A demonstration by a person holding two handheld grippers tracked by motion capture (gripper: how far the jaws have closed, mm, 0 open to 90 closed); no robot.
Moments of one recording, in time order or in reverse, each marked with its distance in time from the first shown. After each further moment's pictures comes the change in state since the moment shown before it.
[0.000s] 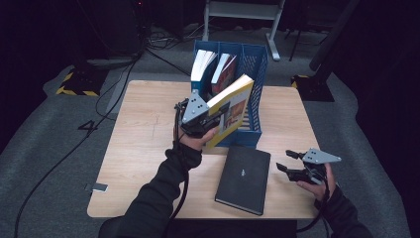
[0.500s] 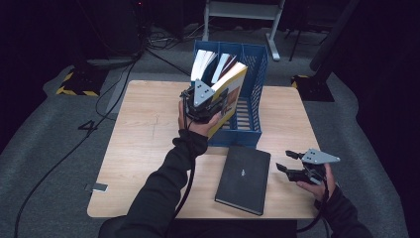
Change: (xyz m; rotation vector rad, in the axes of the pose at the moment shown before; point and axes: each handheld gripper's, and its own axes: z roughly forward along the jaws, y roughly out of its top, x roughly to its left) left arm 0.015 0.007 0.036 0.060 0.150 -0.019; right arm 0.000 -0.001 0.001 0.011 -0.007 -0.011
